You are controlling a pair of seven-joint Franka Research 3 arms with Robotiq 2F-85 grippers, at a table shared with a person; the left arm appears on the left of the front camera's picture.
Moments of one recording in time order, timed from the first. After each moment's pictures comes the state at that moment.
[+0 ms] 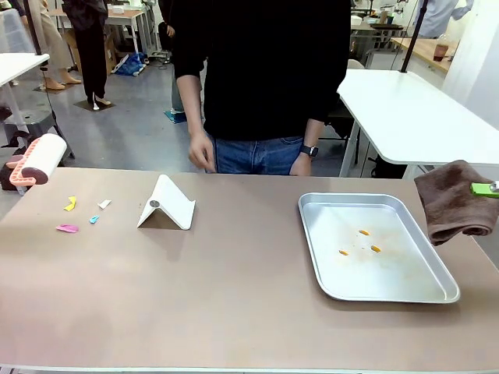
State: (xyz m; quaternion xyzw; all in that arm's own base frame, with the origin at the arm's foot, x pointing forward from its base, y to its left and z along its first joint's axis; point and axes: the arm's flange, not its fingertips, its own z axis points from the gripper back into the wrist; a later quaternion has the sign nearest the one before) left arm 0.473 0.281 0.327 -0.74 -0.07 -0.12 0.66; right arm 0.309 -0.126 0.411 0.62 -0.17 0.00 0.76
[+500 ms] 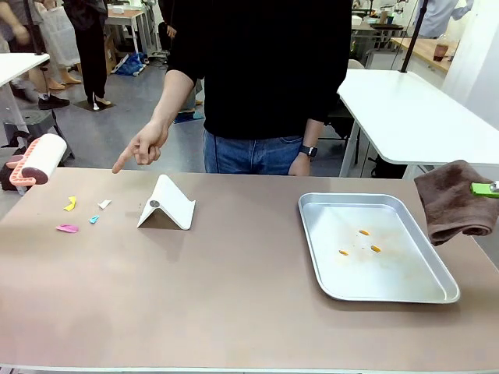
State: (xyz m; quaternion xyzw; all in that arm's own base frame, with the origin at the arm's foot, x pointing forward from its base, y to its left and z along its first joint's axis) left arm 0.473 0.281 0.327 -0.74 -0.07 -0.12 0.66; right arm 0.309 -0.126 0.411 0.62 -0.17 0.00 0.76
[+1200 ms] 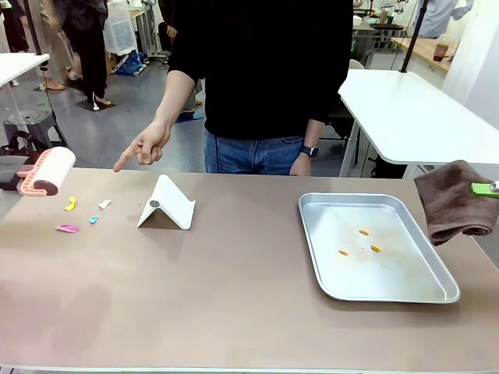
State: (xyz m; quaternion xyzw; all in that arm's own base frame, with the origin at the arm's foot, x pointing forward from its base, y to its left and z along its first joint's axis) left arm 0.490 0.285 0.327 -0.68 -0.06 -0.11 0.72; right arm 0.309 -0.126 0.411 0.62 -0.17 0.00 0.76
